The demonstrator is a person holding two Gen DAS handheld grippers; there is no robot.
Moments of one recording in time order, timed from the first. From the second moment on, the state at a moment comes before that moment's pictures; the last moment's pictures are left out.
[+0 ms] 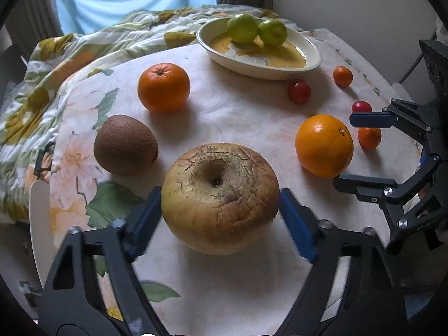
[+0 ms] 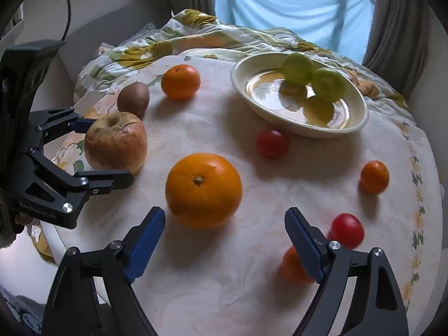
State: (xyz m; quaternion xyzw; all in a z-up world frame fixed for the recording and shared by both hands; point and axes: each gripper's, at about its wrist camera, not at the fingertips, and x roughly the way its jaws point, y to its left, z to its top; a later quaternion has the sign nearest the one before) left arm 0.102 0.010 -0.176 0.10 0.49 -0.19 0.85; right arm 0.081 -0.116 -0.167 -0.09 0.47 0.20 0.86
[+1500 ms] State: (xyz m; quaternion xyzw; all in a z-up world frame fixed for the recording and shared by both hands) left arm 0.078 0.016 -0.128 0.06 0.48 -0.15 0.87; right arm 0.086 -0.110 -0.127 -0.08 0.46 0.21 0.86
